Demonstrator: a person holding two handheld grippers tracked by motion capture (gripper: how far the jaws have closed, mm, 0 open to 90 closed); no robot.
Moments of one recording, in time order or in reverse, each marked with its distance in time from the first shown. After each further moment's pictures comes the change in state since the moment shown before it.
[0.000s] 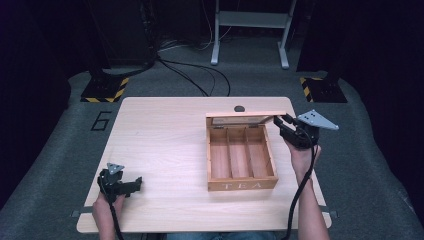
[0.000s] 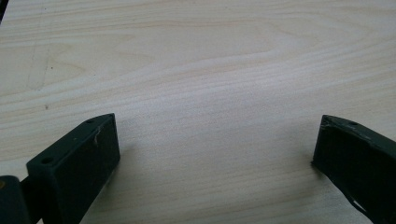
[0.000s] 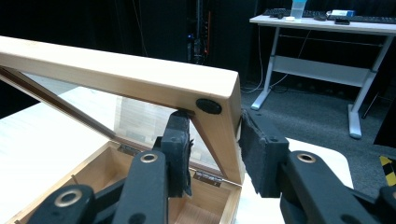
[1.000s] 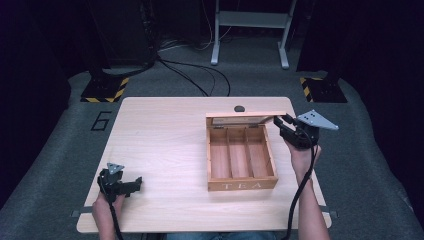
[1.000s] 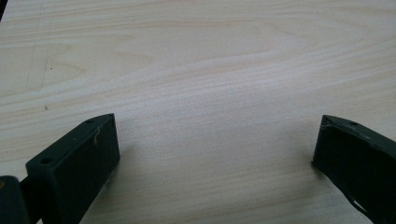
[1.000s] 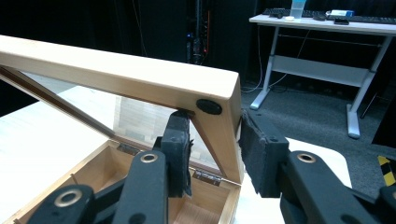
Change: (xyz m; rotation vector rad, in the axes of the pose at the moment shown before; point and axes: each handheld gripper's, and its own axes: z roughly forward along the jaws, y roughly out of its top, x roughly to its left) left arm 0.000 0.000 0.000 -0.002 -0.002 0.001; right arm 0.001 0.000 -0.001 0.001 -0.008 -0.005
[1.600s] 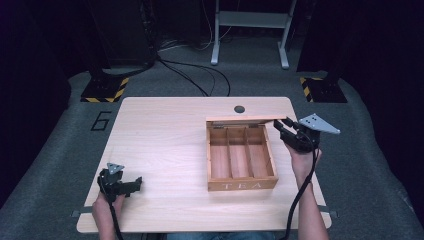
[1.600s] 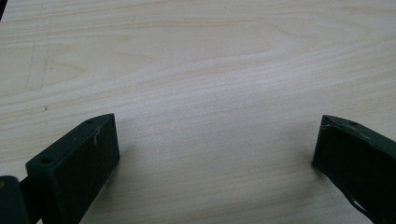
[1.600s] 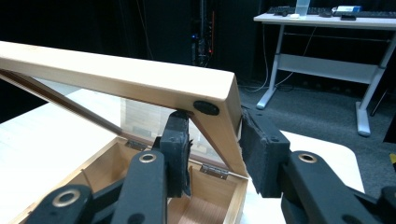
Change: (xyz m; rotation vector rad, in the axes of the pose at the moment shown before) left arm 0.000 0.000 0.000 0.000 -0.001 0.001; right arm 0.000 -0.009 -0.006 -0.002 0.028 0.031
